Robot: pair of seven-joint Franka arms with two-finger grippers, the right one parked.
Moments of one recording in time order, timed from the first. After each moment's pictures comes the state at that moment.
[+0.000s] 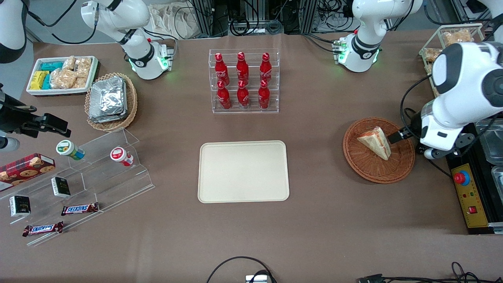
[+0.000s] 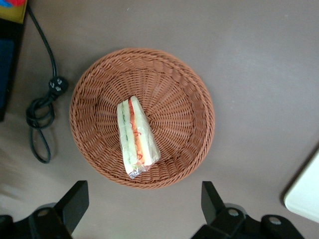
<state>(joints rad) 0.09 0.03 -0.16 -1.98 0.01 1.86 -0.54</state>
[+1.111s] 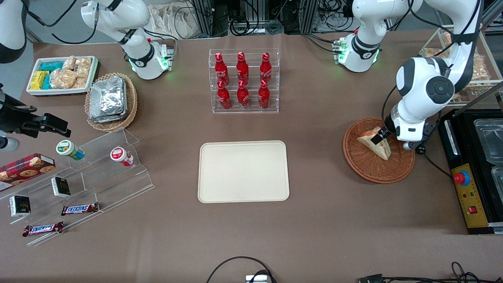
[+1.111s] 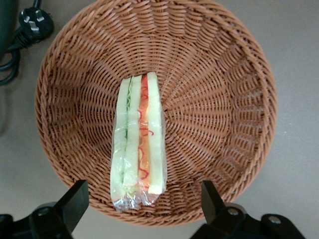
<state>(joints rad) 0.09 -0.02 -0.16 -2.43 0.01 2.35 -0.78</state>
